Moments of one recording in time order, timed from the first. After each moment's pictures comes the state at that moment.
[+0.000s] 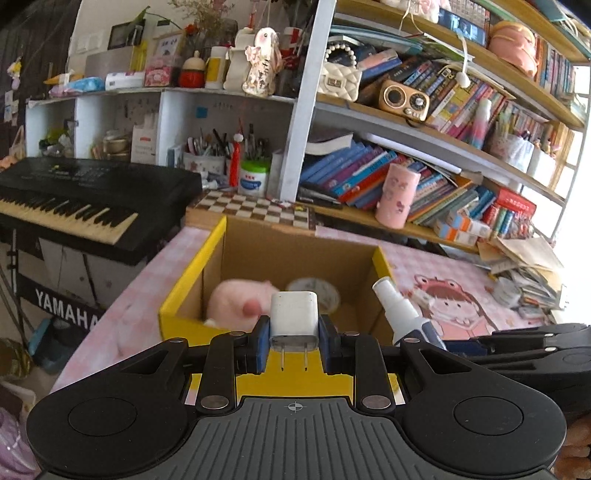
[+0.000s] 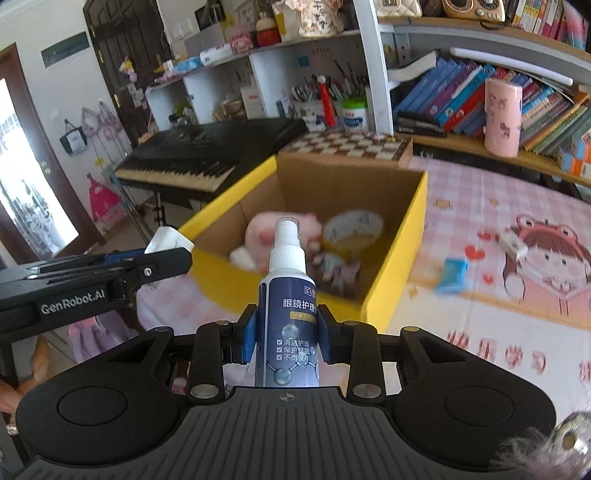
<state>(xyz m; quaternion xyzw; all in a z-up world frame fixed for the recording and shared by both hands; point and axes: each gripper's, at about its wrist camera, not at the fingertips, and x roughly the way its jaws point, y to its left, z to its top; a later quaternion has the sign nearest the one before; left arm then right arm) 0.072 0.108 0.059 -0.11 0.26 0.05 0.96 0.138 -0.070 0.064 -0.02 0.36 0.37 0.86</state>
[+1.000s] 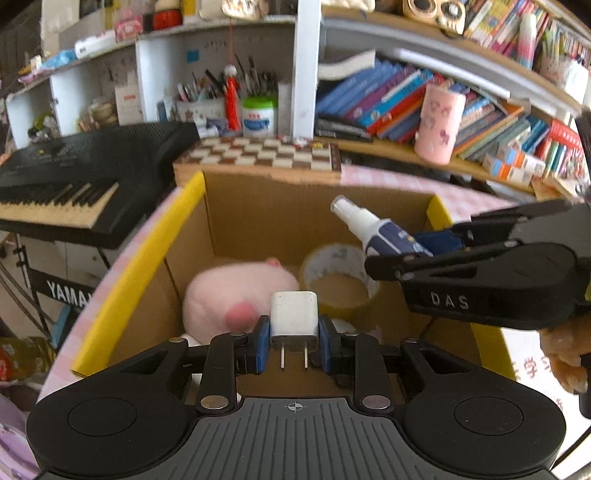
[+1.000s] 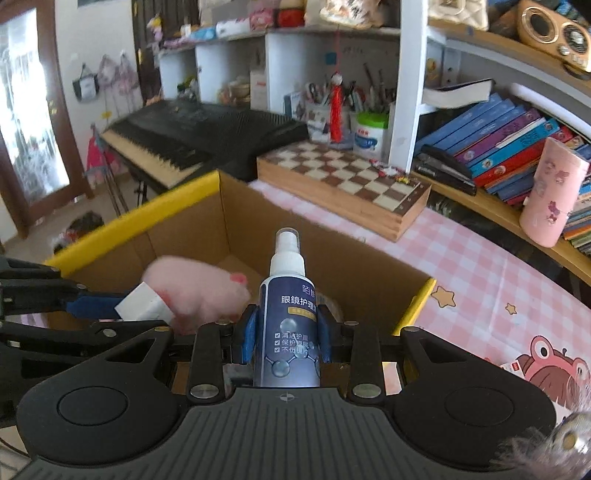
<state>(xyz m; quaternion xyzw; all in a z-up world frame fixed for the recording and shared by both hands) 0.187 0.099 0.007 -0.06 0.38 0.09 0.92 0.290 -0.012 0.022 -0.14 0.32 0.41 0.84</state>
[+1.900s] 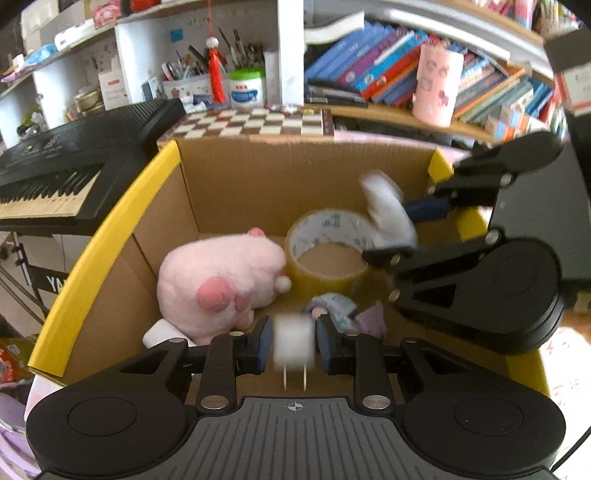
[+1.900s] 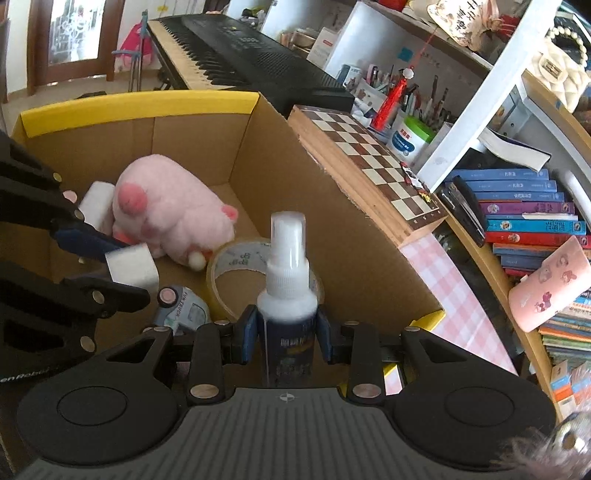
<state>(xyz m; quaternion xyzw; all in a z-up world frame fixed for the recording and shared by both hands) 0.202 0.087 -0.012 -0.04 0.41 0.08 0.91 0.286 0.013 -0.009 -0.36 0.27 0.42 0.79</state>
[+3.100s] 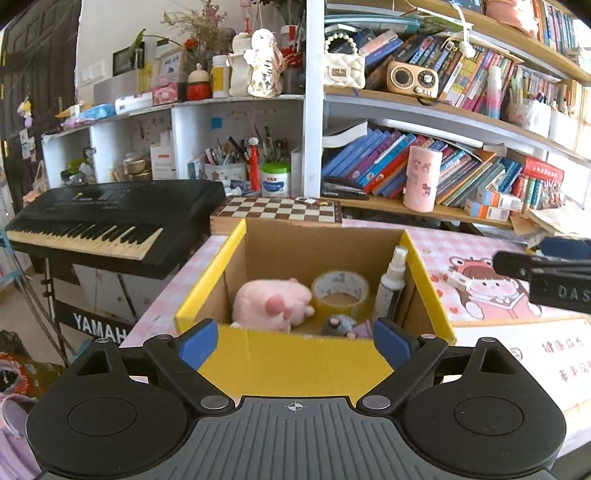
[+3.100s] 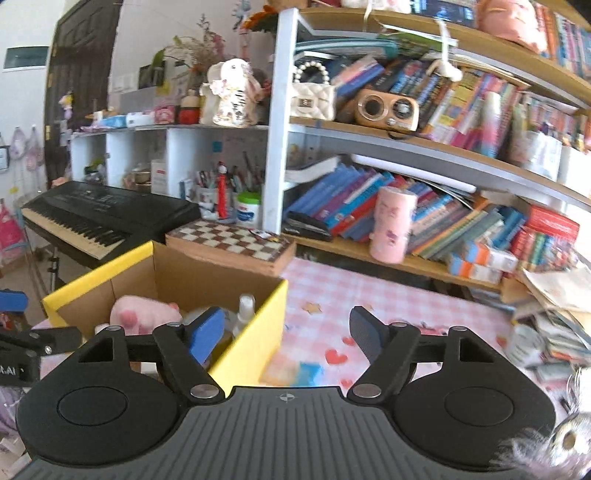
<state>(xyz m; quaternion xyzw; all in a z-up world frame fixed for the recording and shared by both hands) 0.067 0.085 0.049 -0.04 0.27 0.11 0.96 0.152 -0.115 0.075 -0.08 0.19 0.22 0.95</state>
